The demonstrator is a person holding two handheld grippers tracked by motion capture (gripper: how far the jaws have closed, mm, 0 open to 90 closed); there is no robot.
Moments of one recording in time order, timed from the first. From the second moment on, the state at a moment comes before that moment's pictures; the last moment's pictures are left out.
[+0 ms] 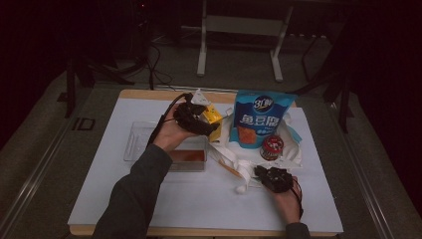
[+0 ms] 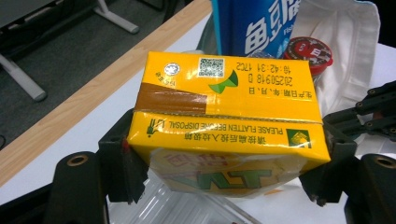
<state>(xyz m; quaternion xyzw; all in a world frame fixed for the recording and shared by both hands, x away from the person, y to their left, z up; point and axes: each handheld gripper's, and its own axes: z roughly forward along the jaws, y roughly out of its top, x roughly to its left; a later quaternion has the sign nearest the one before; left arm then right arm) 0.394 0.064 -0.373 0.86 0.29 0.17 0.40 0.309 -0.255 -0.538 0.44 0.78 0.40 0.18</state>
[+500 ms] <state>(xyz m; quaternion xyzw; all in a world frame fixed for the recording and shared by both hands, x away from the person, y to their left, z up) 0.394 0.082 -0.376 0.85 0.31 0.19 0.39 0.309 -0.255 -0.538 0.44 0.78 0.40 0.18</state>
